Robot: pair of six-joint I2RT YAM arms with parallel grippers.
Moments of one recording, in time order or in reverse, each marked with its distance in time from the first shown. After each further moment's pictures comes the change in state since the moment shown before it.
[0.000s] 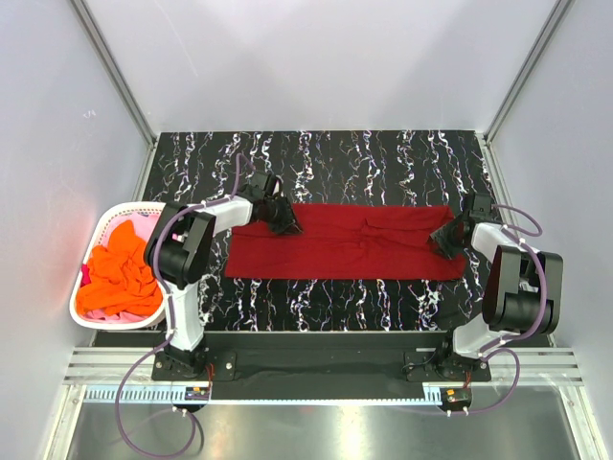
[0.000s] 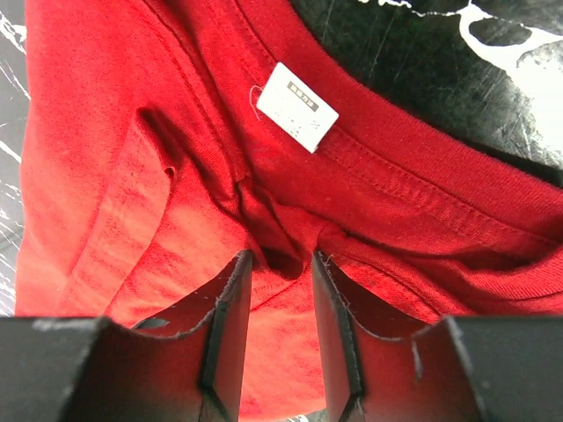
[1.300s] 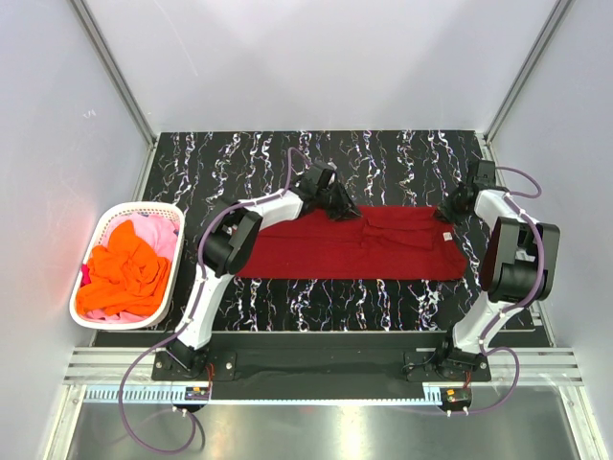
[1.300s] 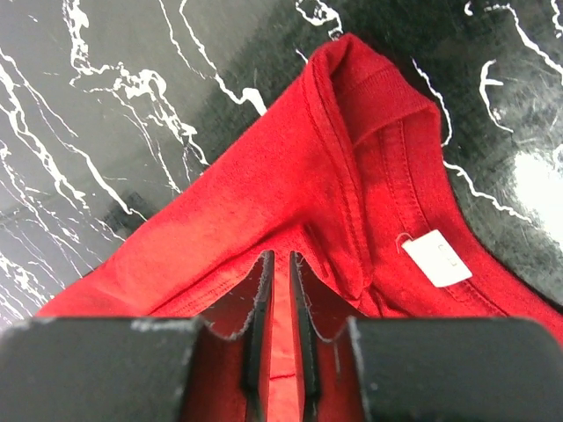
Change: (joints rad) left arm -0.230 0.322 0.444 0.164 0.036 -0.317; right arm 0.000 0.219 0.355 -0.078 -0.031 -0.157
